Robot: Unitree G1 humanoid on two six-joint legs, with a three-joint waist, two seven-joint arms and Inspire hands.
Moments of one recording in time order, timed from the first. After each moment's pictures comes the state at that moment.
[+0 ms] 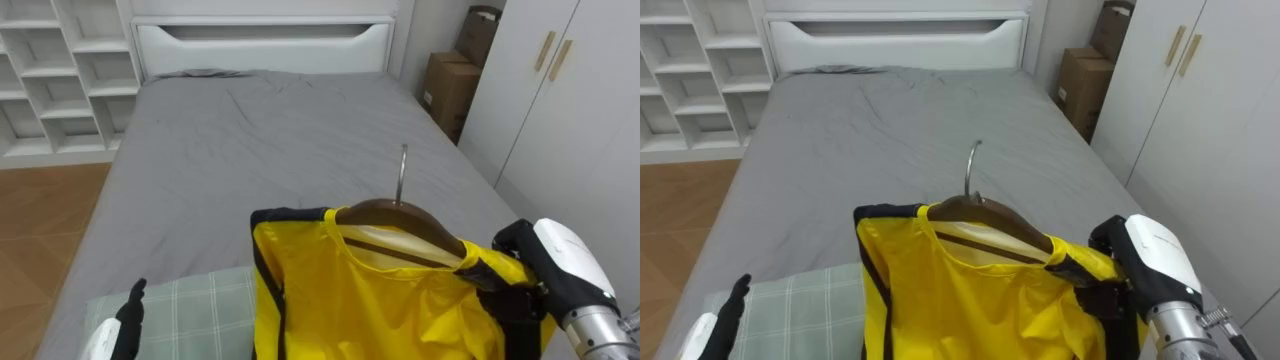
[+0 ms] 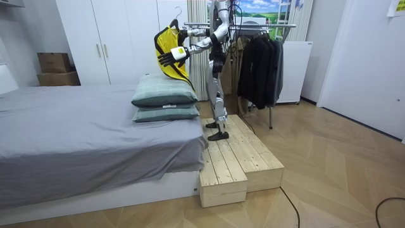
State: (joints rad) left arm 0.17 0.29 0.00 0.44 0.34 -0.11 0.30; right arm 0.04 -0.44 -0.05 0.05 -0.59 -0.04 0.01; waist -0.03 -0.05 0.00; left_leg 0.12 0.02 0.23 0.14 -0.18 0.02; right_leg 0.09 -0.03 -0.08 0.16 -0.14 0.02
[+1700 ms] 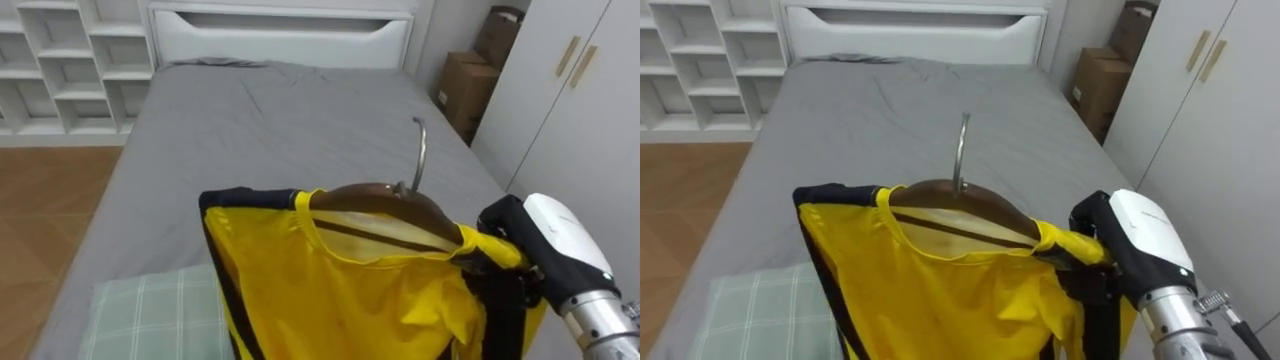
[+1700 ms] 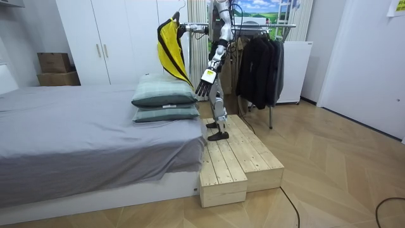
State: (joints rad) left arm 0.25 0.26 0.09 0.97 0.19 -0.07 0.33; right arm 0.08 -0.39 -0.06 -0.16 -0.64 -0.02 0.11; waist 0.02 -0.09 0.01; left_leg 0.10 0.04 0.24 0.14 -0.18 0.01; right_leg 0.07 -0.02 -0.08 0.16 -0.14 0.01
